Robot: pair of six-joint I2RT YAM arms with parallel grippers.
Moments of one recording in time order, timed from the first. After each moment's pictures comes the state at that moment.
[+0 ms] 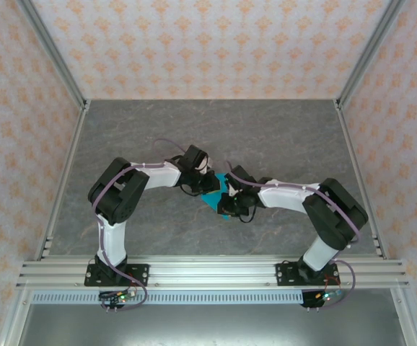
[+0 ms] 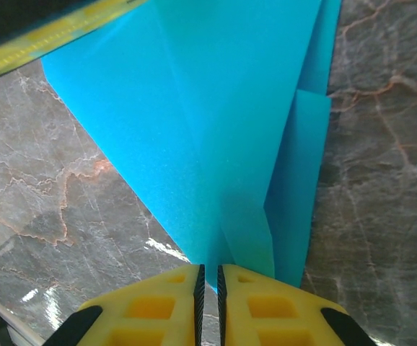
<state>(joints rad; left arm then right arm) -0.54 1.96 1.10 -0.17 0.49 -0.80 0.73 1.64 0.80 -0.32 -0.37 0.78</state>
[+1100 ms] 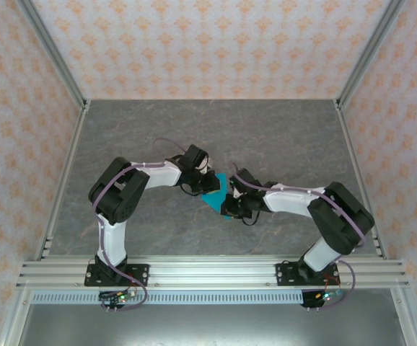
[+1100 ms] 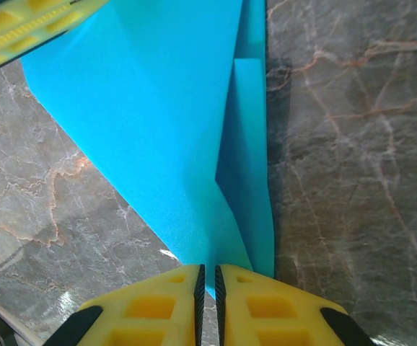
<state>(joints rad) -0.54 1.97 1.11 -0.19 0.49 -0.80 0.71 1.59 0.72 -0.26 -0.36 0.83</state>
